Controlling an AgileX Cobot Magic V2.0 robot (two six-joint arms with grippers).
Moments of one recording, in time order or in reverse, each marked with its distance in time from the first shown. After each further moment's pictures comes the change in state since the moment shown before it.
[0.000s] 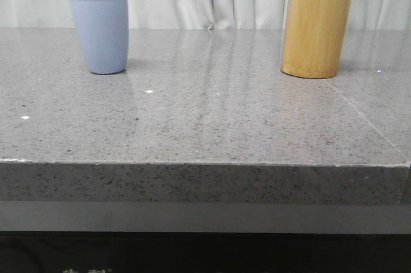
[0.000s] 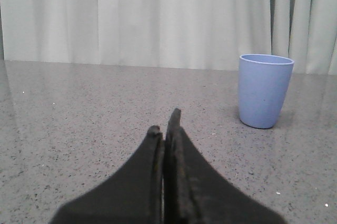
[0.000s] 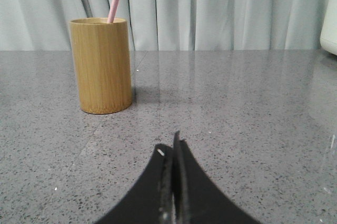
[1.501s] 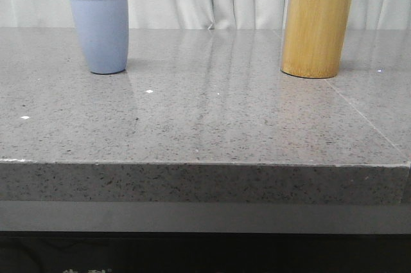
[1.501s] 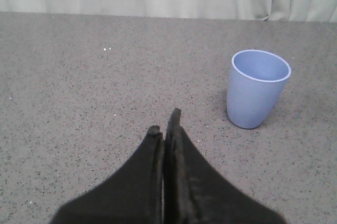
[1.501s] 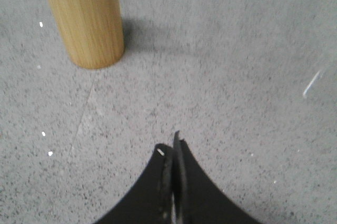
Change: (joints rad) left arm 0.000 0.675 -0.725 0.000 0.461 0.000; right arm 0.000 0.707 -0.744 -0.052 0.616 -0.001
